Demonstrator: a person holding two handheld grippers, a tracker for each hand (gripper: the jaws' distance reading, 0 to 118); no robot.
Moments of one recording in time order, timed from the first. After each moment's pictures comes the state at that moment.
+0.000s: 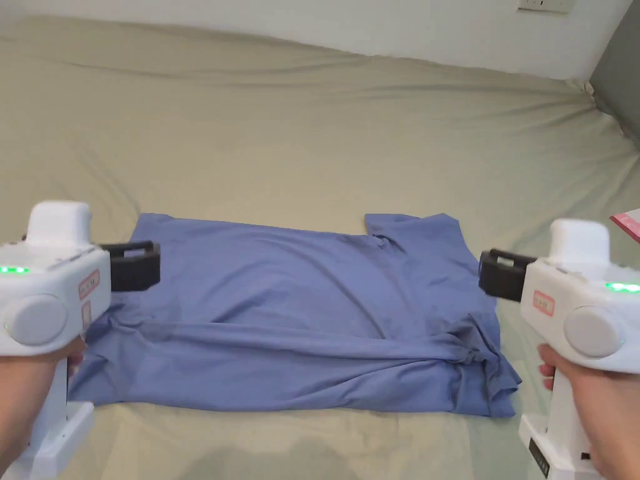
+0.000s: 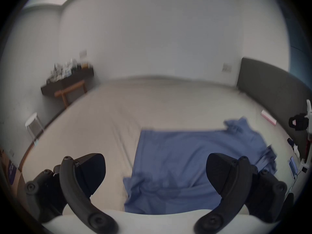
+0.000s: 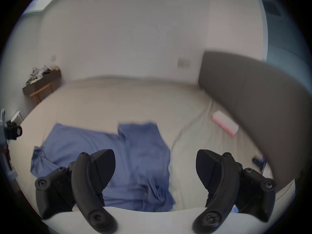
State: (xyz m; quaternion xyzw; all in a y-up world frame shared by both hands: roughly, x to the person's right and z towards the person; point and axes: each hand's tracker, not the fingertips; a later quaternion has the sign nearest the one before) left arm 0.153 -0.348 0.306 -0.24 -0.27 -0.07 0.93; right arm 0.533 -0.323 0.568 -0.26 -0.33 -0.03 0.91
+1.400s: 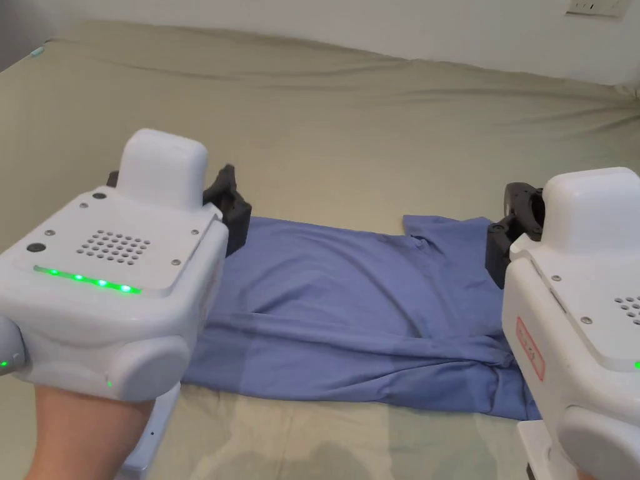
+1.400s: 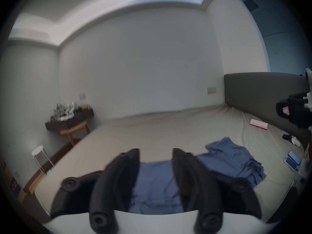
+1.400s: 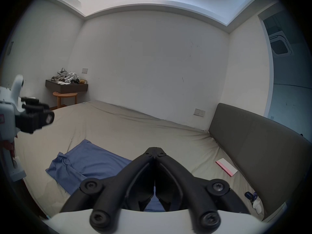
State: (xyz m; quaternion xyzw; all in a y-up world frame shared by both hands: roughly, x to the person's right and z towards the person) left arm 0.173 -0.282 0.406 -0.12 -0.29 -0.10 0.94; right arm 0.395 -0.258 0.582 -0.14 -0.26 0.10 0.95
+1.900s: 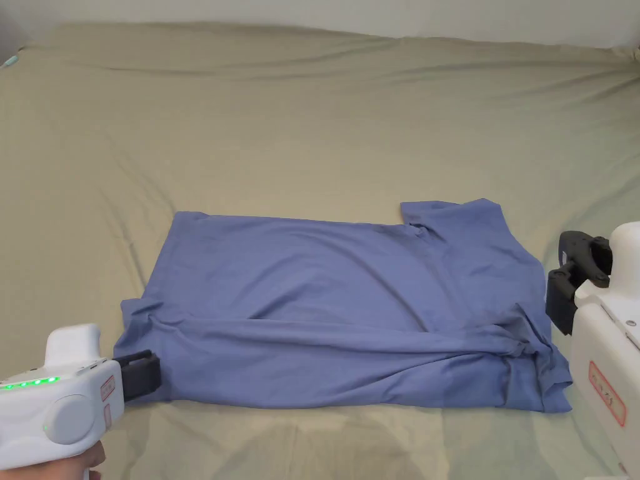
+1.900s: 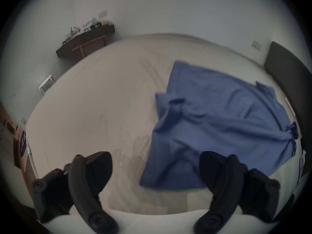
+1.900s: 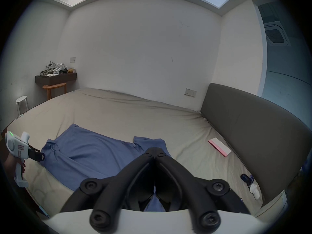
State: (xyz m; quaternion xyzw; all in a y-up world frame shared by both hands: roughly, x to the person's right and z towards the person) left arm 0.088 -0.494 0.306 -0.44 -0.15 -0.09 0.88; right arm 0.434 -0.294 0.605 -0.21 -0.31 0.06 0.93
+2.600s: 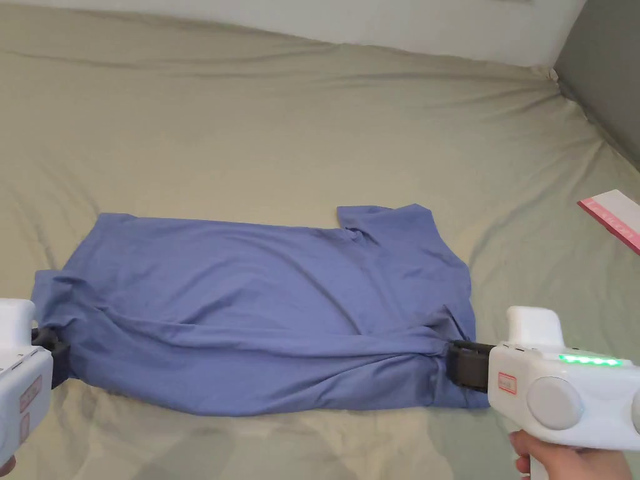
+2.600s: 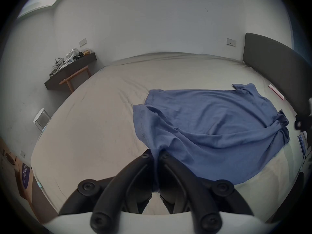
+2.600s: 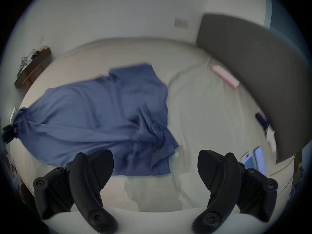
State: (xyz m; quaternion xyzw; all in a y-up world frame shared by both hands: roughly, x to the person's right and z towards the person) left arm 0.121 -0.423 0.337 -0.34 -0.23 -0.14 0.90; right arm 0.543 -0.430 0.598 -0.45 -0.34 -0.13 0.82
